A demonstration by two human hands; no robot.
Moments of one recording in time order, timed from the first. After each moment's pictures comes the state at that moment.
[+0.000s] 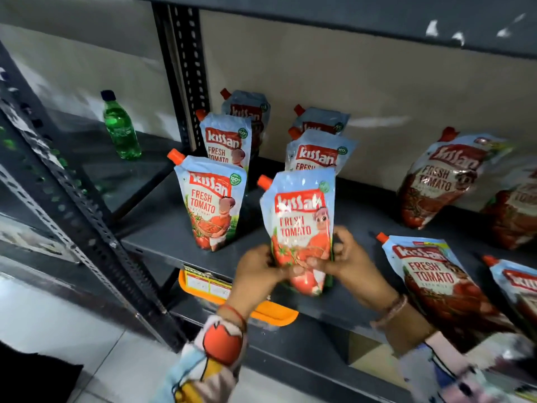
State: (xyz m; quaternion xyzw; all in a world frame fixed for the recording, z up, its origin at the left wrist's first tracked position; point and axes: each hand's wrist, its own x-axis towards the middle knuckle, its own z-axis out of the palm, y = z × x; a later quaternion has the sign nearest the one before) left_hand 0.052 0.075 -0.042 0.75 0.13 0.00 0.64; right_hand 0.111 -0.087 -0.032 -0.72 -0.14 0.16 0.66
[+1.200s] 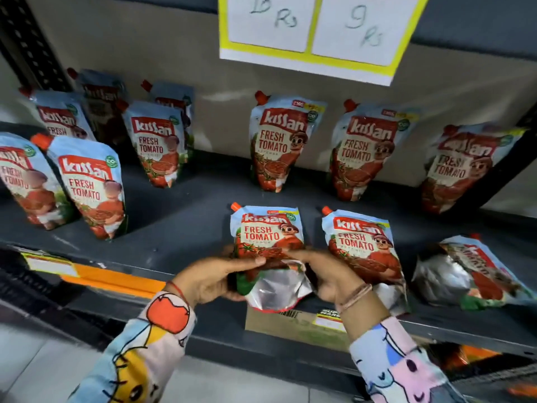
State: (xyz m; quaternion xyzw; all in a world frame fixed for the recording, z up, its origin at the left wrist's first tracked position) left_hand 0.055 -0.152 -0.045 0.63 0.09 -0.28 0.72; right_hand 0.086 -0.337 -0.029 -0.61 0.11 0.32 0.71
